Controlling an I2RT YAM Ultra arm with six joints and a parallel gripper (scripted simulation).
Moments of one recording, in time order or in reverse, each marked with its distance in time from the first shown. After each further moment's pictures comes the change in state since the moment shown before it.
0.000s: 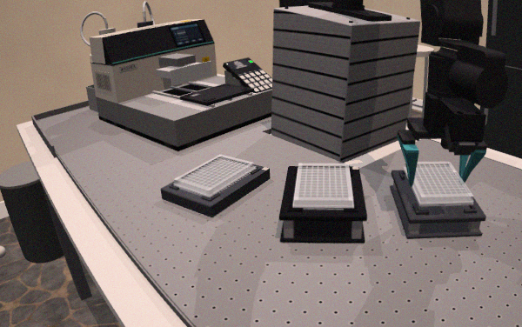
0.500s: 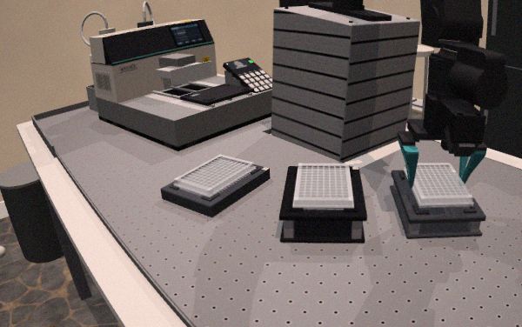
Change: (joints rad) arm 0.000 0.007 0.003 0.005 0.000 0.000
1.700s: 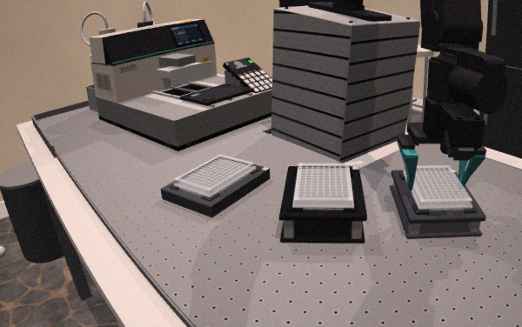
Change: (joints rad) arm 0.000 0.019 0.008 0.009 0.000 0.001
